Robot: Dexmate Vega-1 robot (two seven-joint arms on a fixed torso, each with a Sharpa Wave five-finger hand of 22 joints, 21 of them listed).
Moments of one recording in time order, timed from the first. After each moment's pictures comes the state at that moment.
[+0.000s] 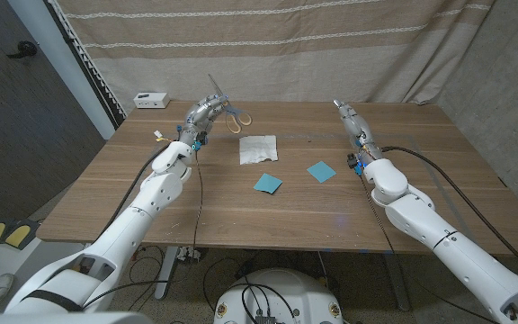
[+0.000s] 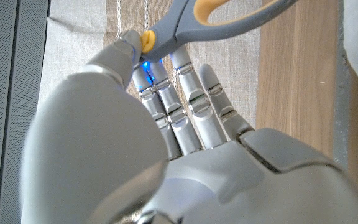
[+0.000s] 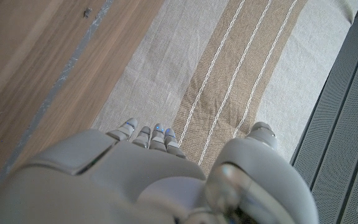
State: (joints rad) left arm 0.77 0.40 0.29 -1.36 -0.90 -0.19 -0.05; left_hand 1.17 -0.19 0.60 -0.15 0.32 1.12 -0.05 0.68 0.25 1.18 -0.17 0.39 0.49 1.28 -0.13 0.23 0.50 0.40 -0.05 1.07 0.25; right arm -0.97 -0.59 -0.39 -1.67 0.38 0.18 -0.27; right_hand 0.38 0.09 -0.25 -0.08 0.54 -0.07 0.07 0.19 0.18 -0.06 0.04 0.23 0.18 -0.15 -0.01 0.19 0.18 -0.12 0.04 0.20 0.18
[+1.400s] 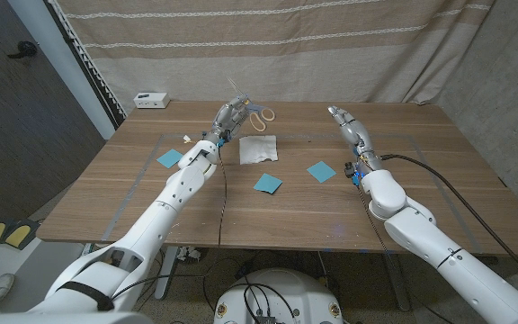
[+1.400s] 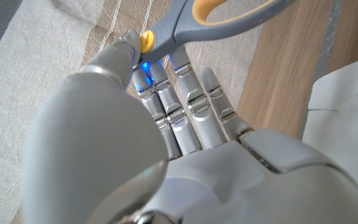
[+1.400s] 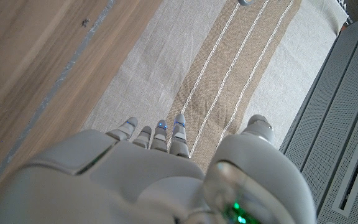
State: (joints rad) left arm 0.74 0.27 0.32 -1.36 -1.06 -0.02 -0.03; left_hand 1.17 -0.19 0.60 -0.15 0.32 1.12 -0.06 0.68 0.26 1.17 -0.18 0.40 0.49 1.29 -0.15 0.23 0.49 0.36 -0.04 1.08 0.23; right arm -1.07 -0.60 -0.38 -1.80 0.28 0.16 -0.36; right_hand 0.46 0.11 -0.24 -0.11 0.55 0.16 -0.02 0.26 0.18 0.00 0.01 0.24 0.18 -0.14 -0.03 0.18 0.18 -0.11 0.04 0.20 0.18
